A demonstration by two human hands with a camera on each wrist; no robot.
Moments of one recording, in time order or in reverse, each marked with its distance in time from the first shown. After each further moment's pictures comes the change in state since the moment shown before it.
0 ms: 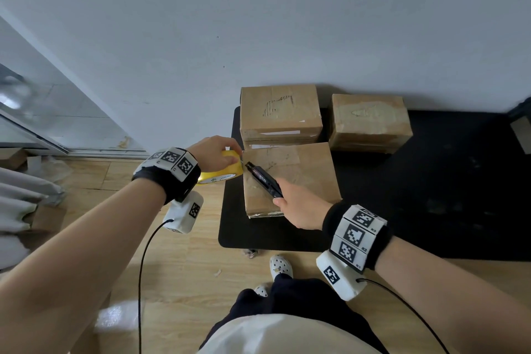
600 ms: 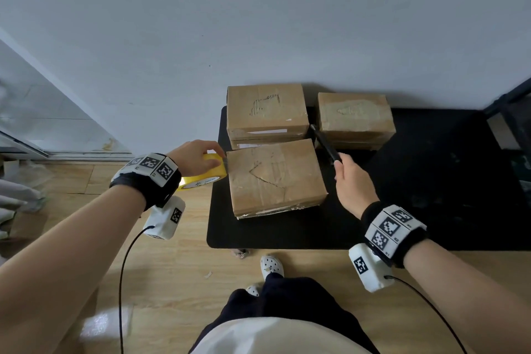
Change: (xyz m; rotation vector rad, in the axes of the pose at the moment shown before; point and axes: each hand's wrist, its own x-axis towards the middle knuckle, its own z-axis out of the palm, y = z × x) left_hand -0.003 -0.006 0.007 -0.006 0.026 -0.027; right_hand -0.025 0.092 -0.042 0.093 0.649 0.187
